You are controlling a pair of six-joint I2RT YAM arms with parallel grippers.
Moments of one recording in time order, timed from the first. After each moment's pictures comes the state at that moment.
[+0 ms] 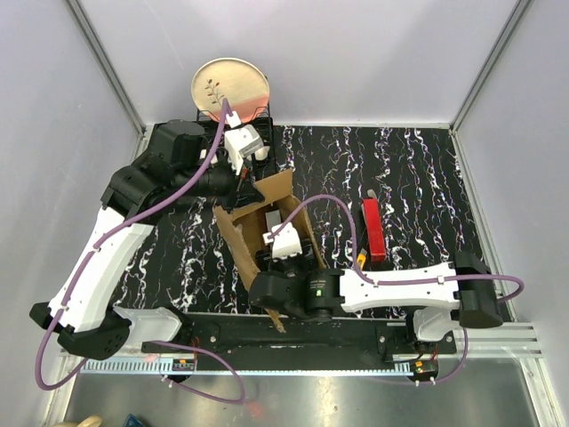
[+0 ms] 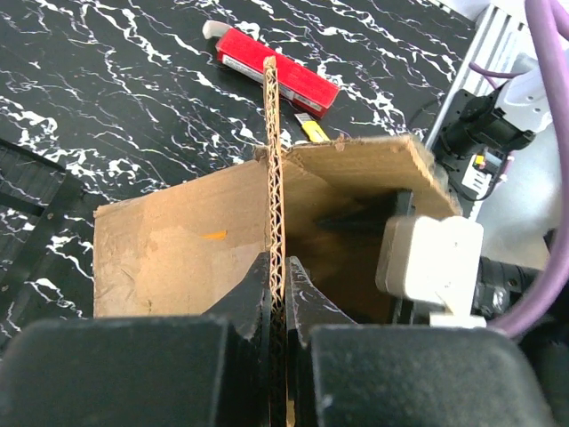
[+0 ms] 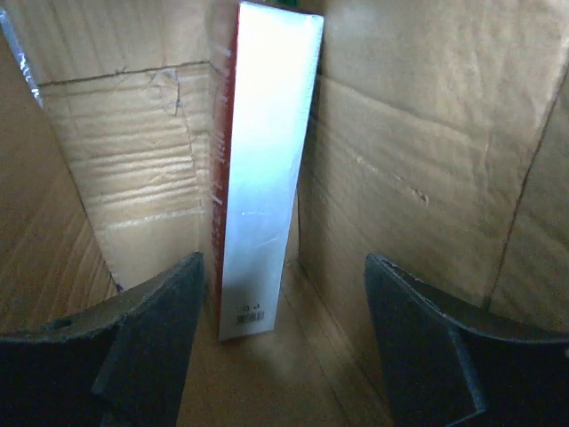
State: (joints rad) left arm -0.59 1.25 1.75 -1.05 0.51 0.11; right arm 1.51 1.54 1.23 -0.60 1.08 0.78
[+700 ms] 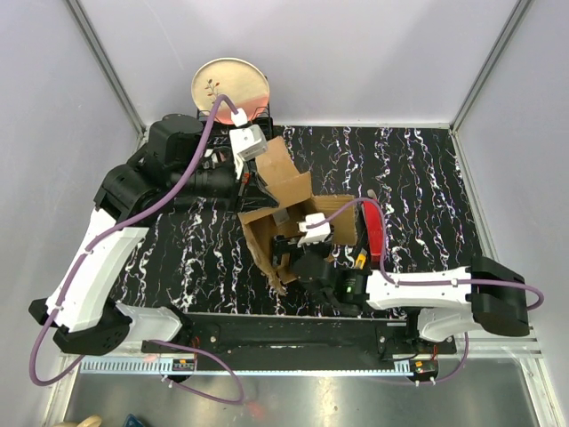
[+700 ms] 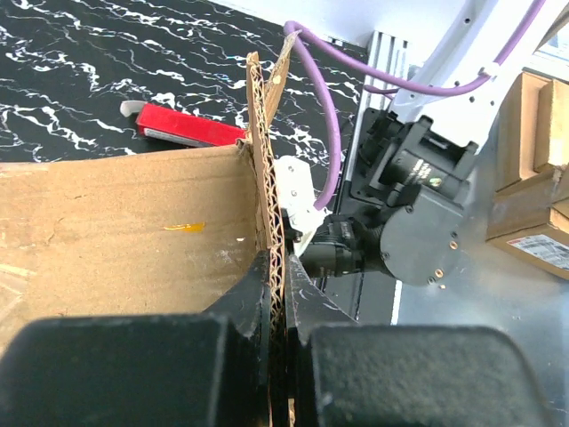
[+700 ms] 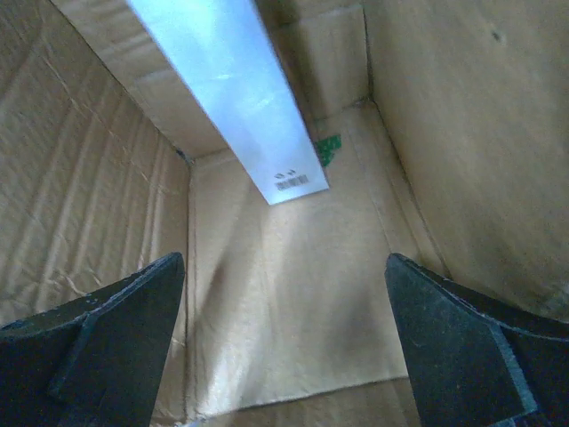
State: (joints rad) left arm -0.68 1.27 1.87 -1.04 0.68 0.11; right arm 1.34 1.34 0.80 0.18 0.98 0.52
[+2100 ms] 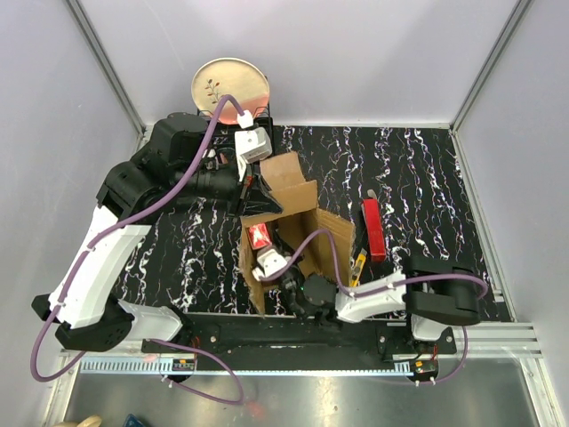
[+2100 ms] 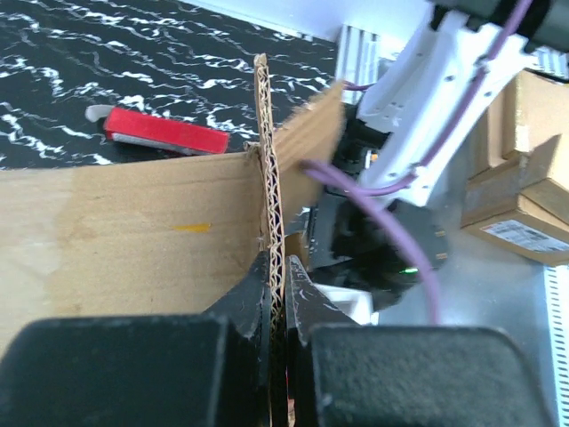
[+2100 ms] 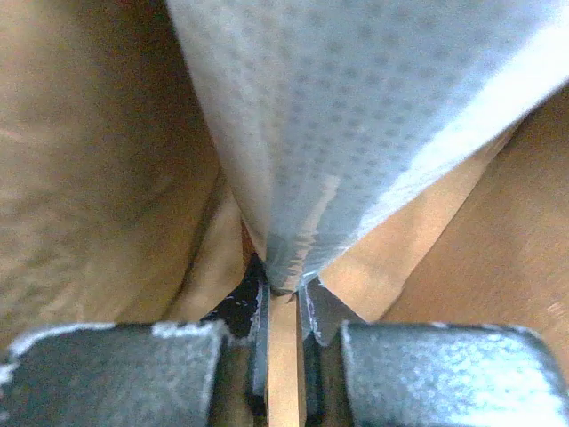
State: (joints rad) left arm -0.70 1.31 1.92 -1.08 0.76 0.11; right arm 1.42 1.68 0.70 1.31 0.91 -0.65
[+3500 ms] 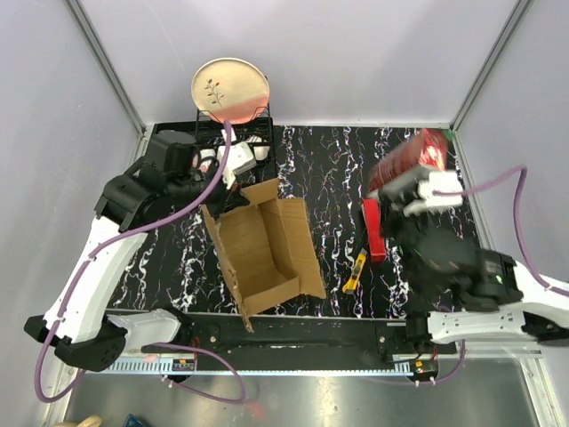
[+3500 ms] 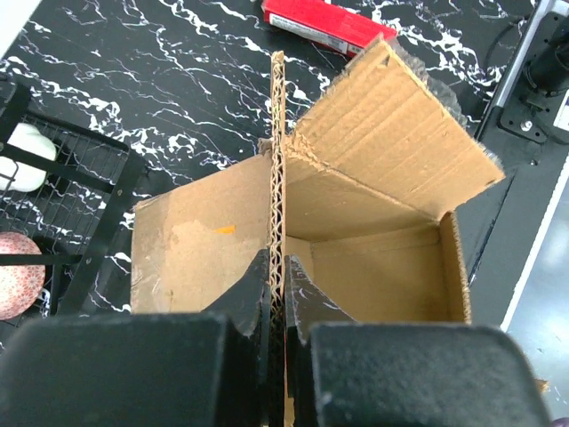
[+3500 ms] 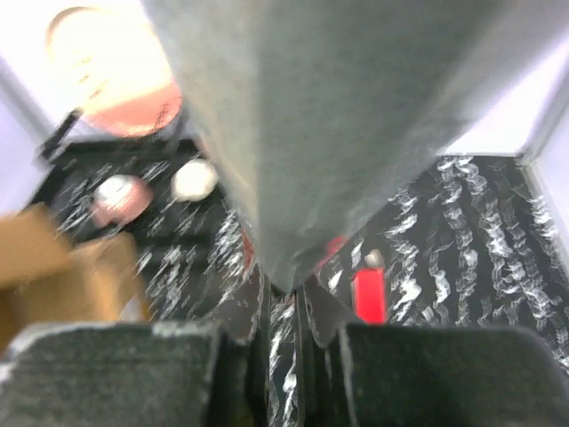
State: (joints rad) left arm -0.54 1.19 1.64 -1.08 0.48 0.35; right arm 1.59 0.82 1.25 -0.41 1.44 0.14
